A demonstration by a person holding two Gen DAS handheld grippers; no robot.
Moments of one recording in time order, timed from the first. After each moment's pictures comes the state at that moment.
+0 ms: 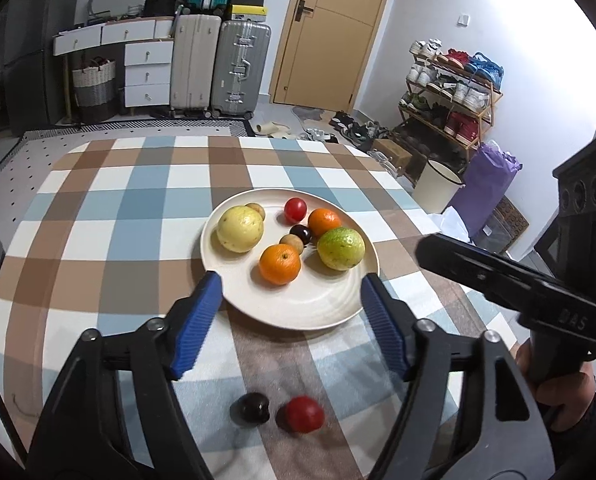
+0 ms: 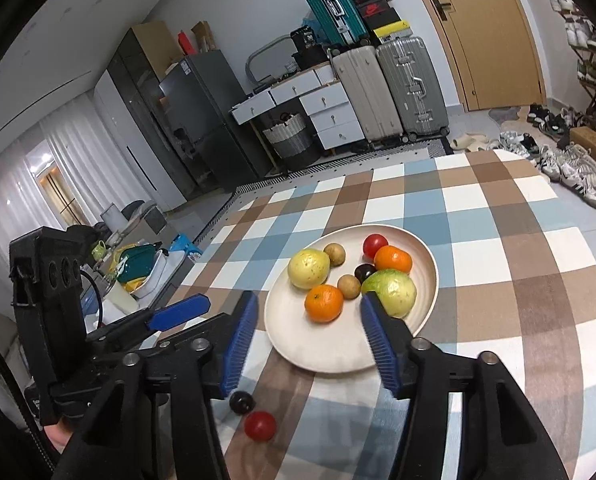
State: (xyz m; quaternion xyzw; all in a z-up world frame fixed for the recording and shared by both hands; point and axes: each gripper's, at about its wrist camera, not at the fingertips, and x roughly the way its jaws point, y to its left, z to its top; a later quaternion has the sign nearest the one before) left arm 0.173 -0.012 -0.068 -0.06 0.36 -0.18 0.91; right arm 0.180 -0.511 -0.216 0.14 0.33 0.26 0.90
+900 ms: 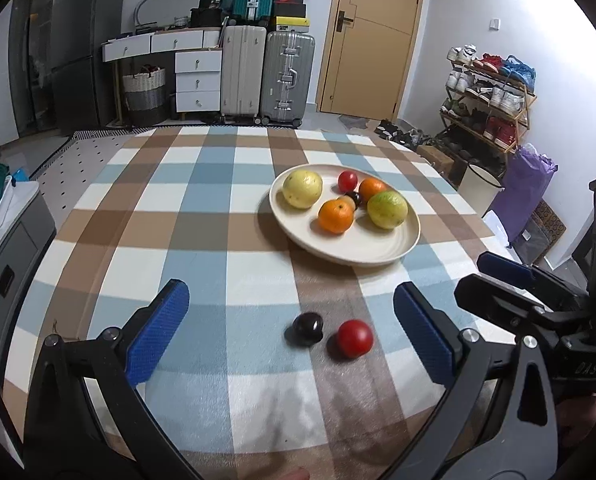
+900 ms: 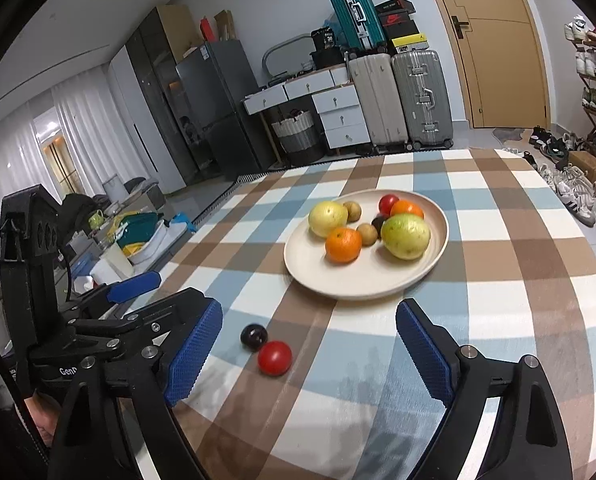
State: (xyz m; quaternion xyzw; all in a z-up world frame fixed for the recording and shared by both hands) left arm 0.094 0.022 -0.088 -0.04 0.35 -0.10 0.93; right arm 0.110 -0.488 -0.246 0.08 0.32 0.26 0.91
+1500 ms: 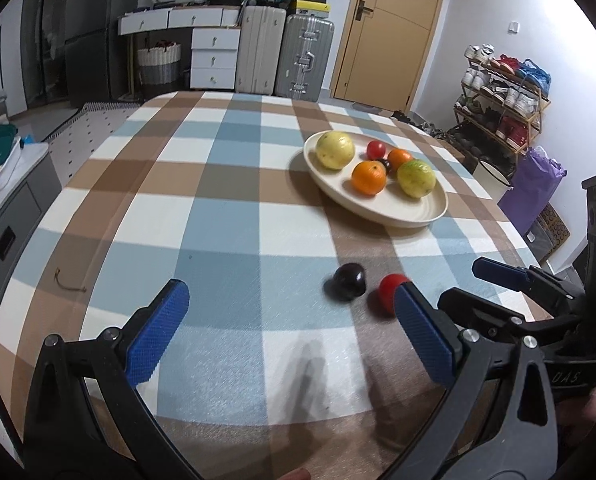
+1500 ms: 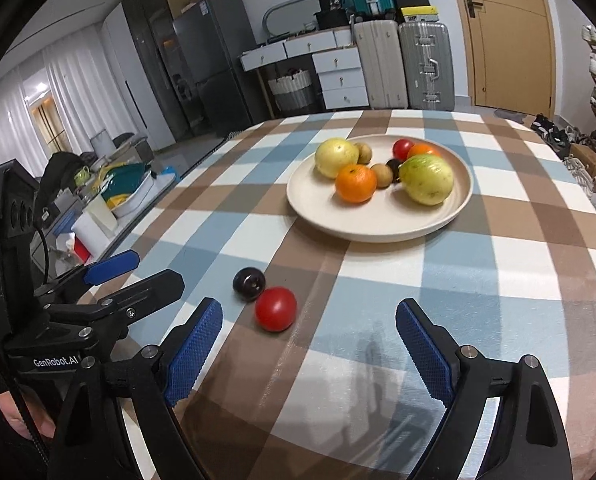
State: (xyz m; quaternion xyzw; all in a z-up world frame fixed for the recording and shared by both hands) left arm 0.086 0.054 -0.131 -0.07 0.38 -0.08 0.92; right arm 0.109 -0.452 -0.284 0.03 0.38 0.25 0.89
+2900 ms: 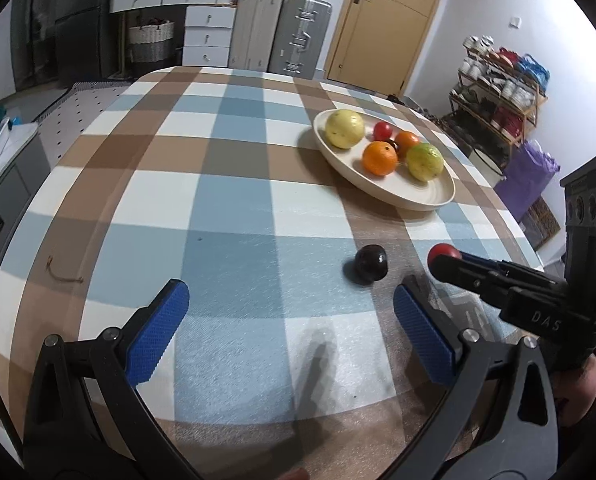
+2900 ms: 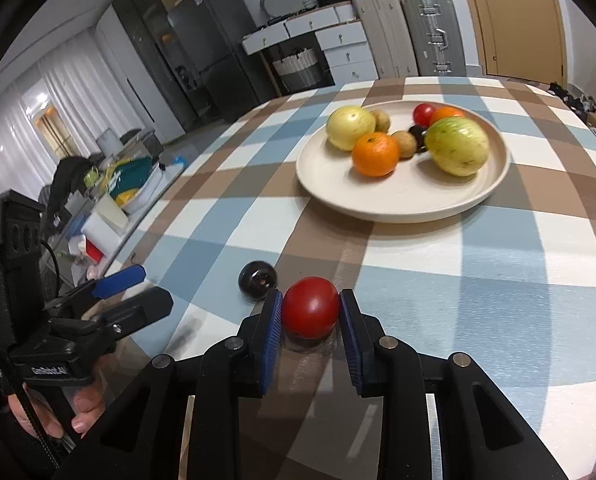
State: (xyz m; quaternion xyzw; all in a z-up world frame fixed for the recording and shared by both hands) left arm 0.102 0.070 -0.147 -0.08 0.41 -0.10 0.90; right arm 0.131 -0.447 -0.302 0.07 0.41 0.27 0.87
